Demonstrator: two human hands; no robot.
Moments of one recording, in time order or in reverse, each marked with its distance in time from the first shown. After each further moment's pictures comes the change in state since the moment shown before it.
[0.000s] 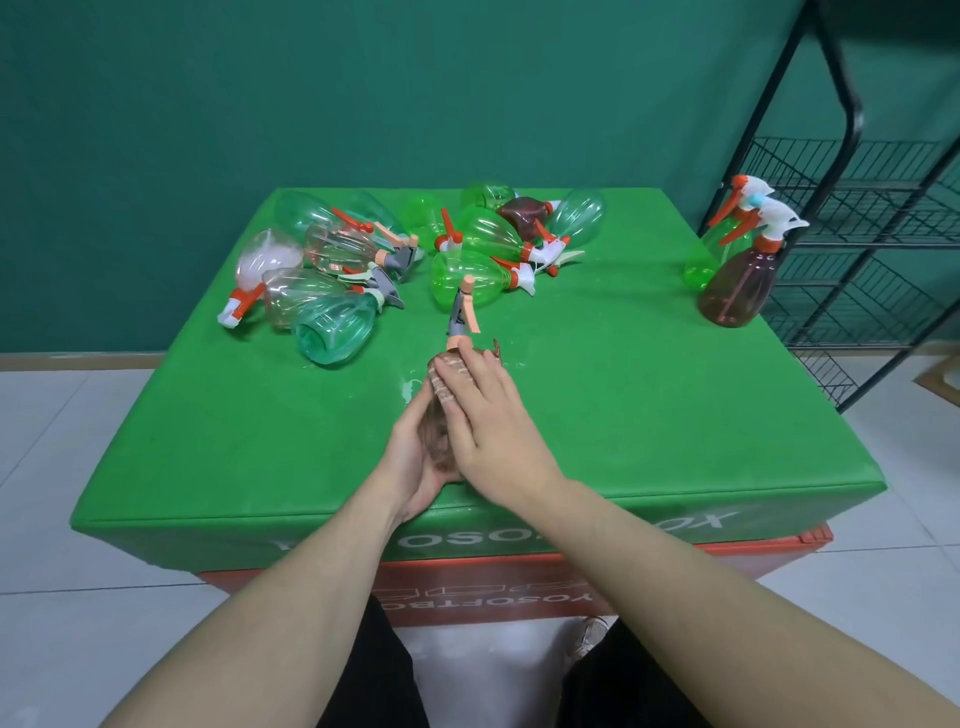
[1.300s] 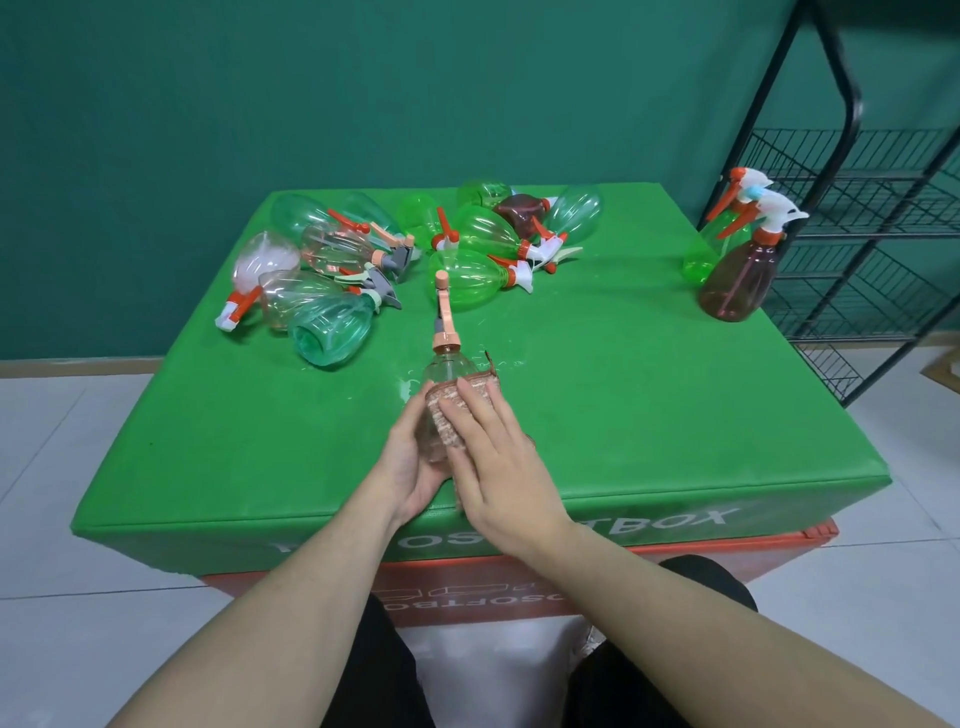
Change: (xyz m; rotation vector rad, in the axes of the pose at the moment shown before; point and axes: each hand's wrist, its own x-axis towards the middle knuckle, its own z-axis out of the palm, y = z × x) left_hand -0.001 -0.003 -0.002 -0.022 0.060 0.042; right_hand -0.042 0.021 0.019 -0.003 0.039 -0.067
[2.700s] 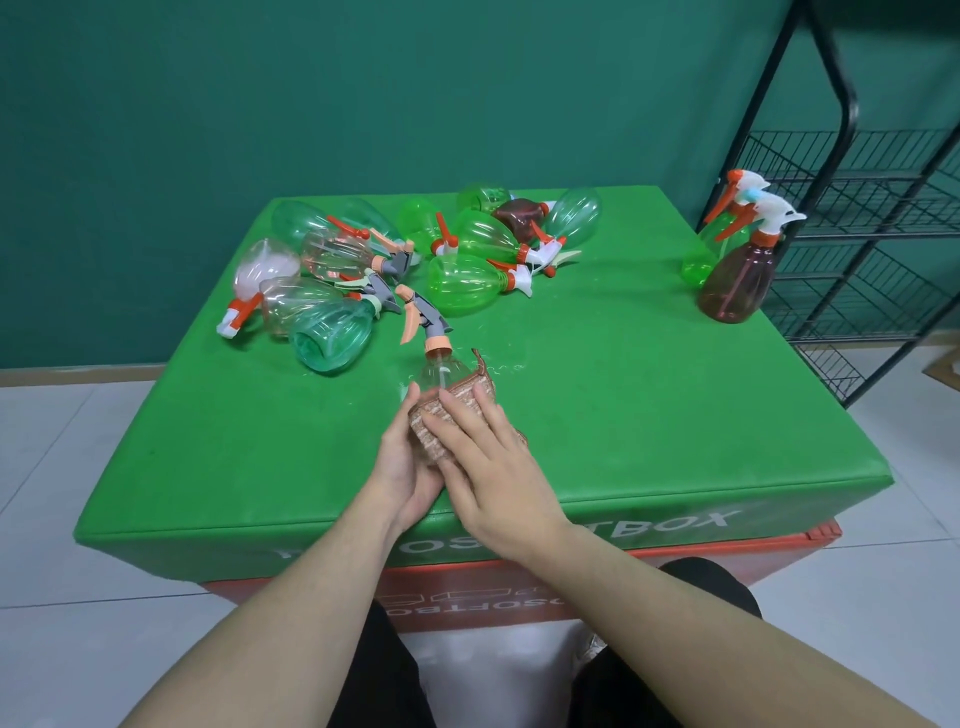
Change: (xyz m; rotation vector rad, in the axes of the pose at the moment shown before) left_hand -0.003 0.002 0.001 -0.144 -0.038 -0.058; right_hand 0.003 -0.001 0.001 -0.081 0.019 -0.121
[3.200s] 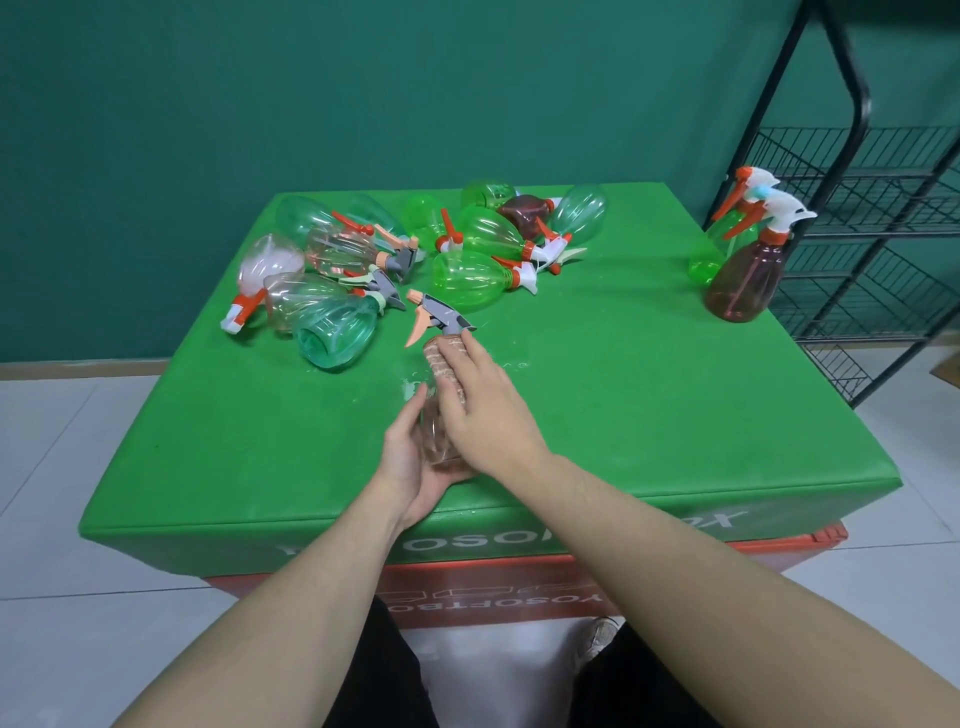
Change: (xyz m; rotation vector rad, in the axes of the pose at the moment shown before) left_hand 0.002 0.001 -0.003 0.071 0.047 0.009; right_hand 0.069 -0.010 -0.018 0.168 -0.106 0.322
